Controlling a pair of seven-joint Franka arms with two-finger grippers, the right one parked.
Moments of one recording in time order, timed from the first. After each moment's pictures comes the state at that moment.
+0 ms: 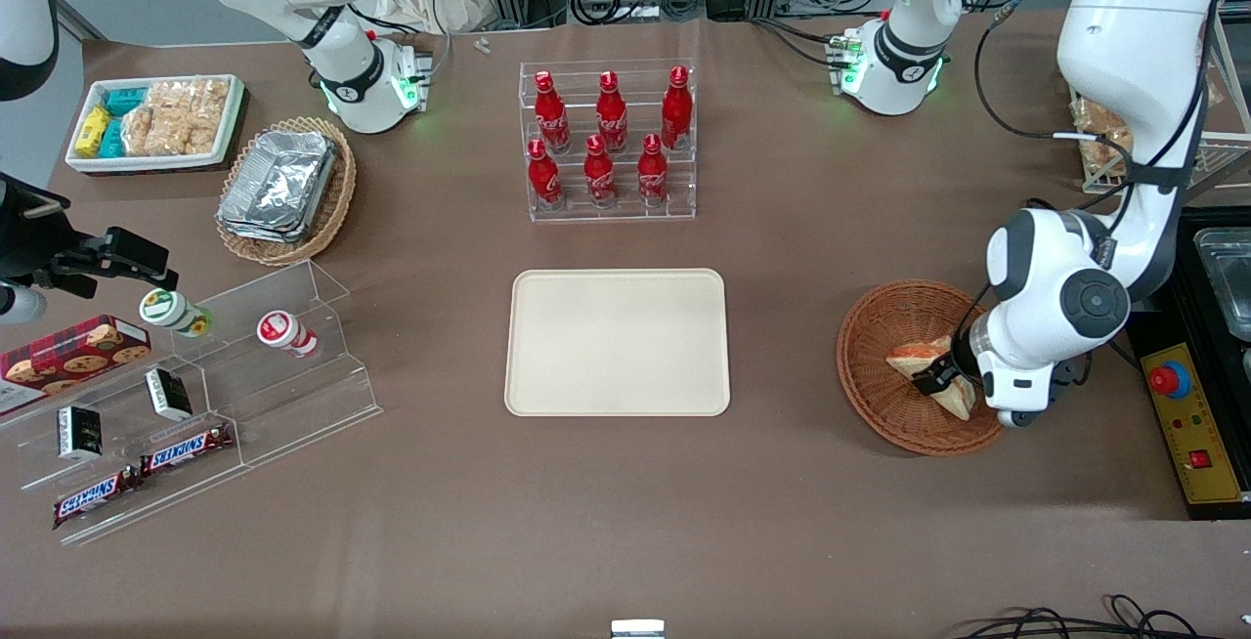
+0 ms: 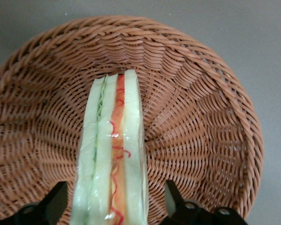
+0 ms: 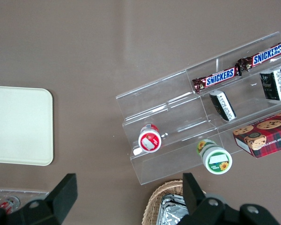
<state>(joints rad) 0.15 0.47 -0.23 -1.92 0.11 2.35 -0.87</state>
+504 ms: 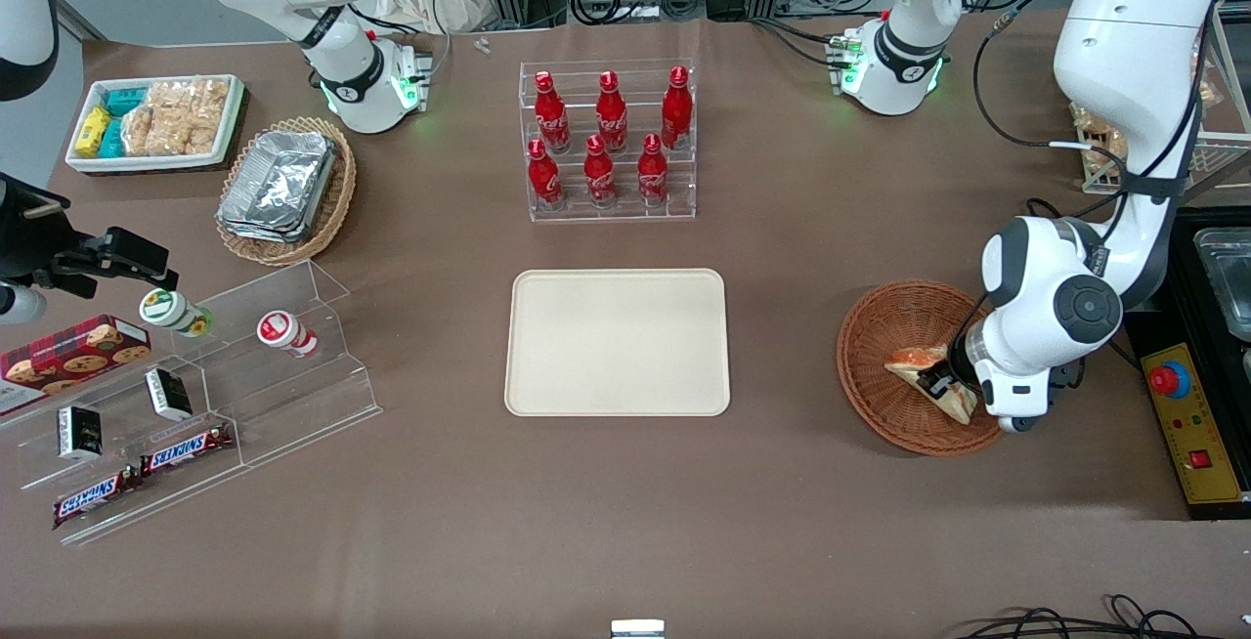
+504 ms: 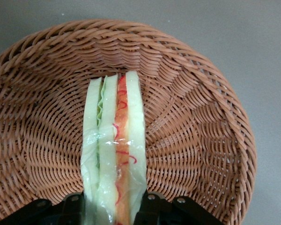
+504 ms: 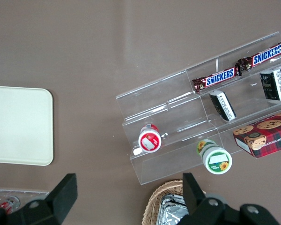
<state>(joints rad) 0.15 0.48 -0.23 -1.91 0.12 2.37 -0.91</state>
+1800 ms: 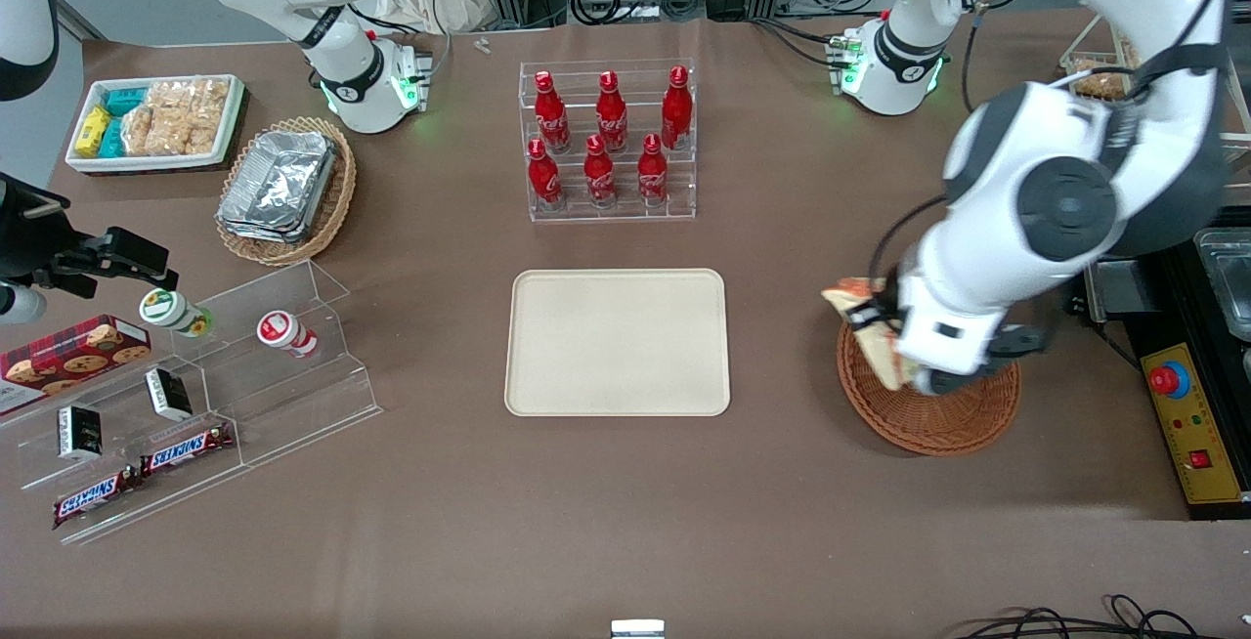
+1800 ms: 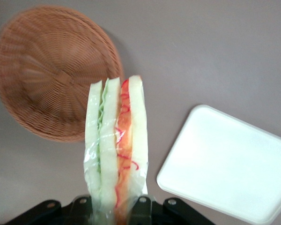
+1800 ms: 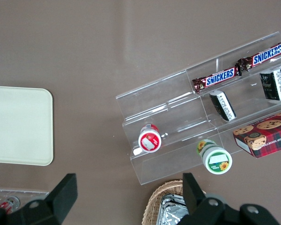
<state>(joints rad) 0.05 0.44 -0.56 -1.38 0.16 1.69 -0.85</state>
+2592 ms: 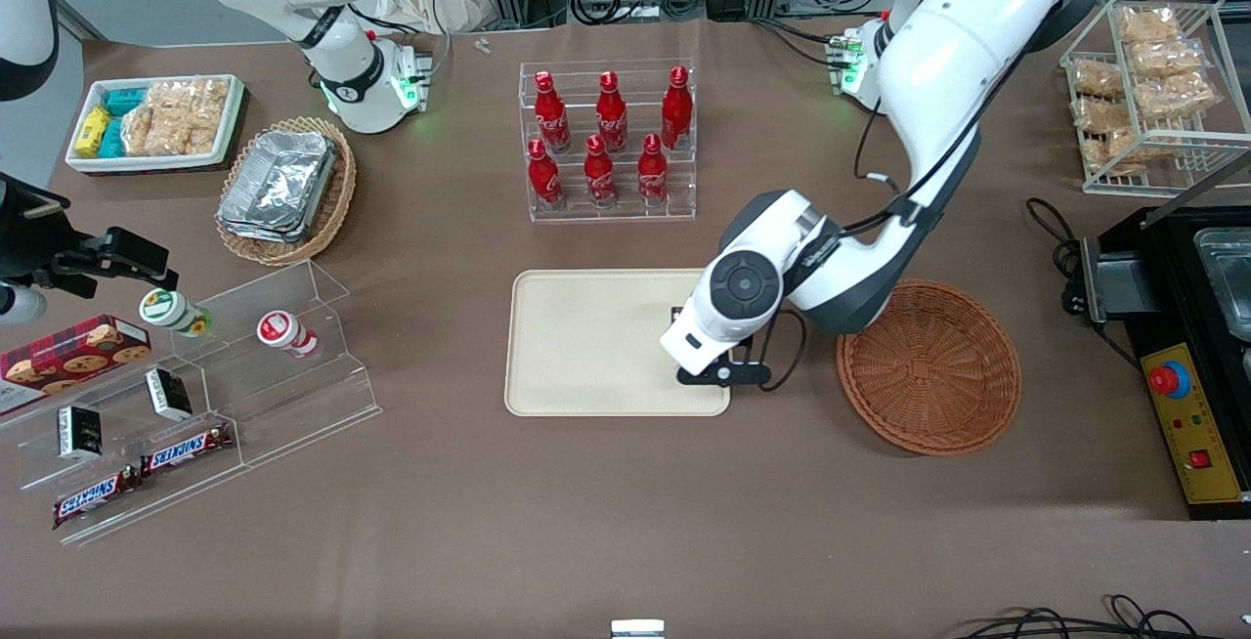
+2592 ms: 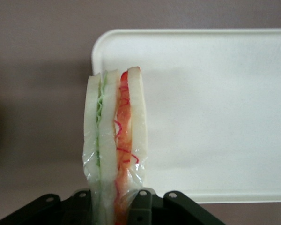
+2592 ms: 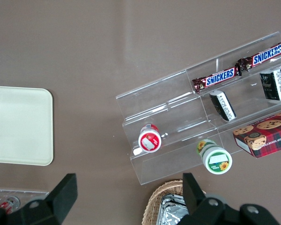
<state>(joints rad) -0.19 0.77 -0.57 -1.42 0.28 1.93 -0.74</state>
